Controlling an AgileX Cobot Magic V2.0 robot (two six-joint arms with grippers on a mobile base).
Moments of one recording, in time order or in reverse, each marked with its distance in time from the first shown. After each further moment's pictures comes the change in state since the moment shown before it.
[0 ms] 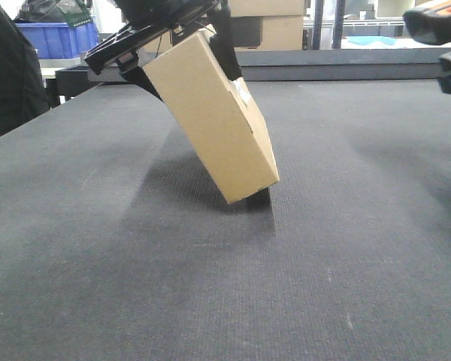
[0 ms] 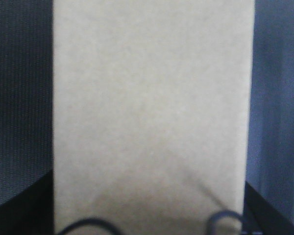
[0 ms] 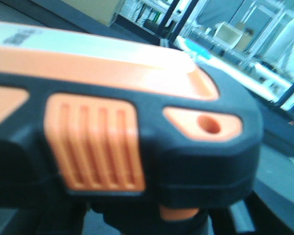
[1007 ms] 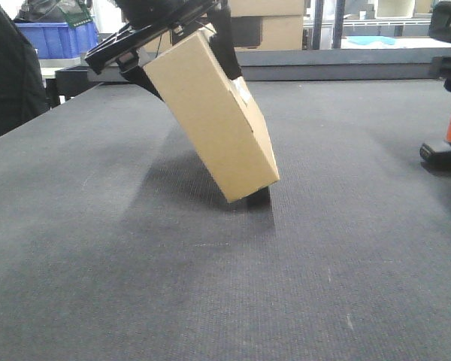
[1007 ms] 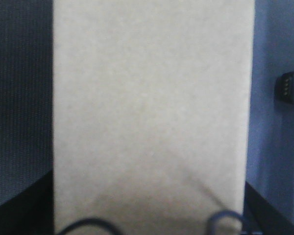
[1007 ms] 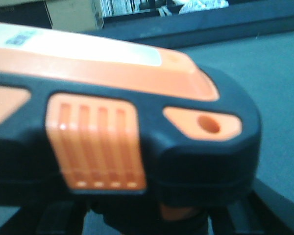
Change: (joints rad) left arm 0.000 0.000 0.000 0.000 -0.008 0.000; right arm 0.000 0.123 0.000 0.003 -0.062 0.659
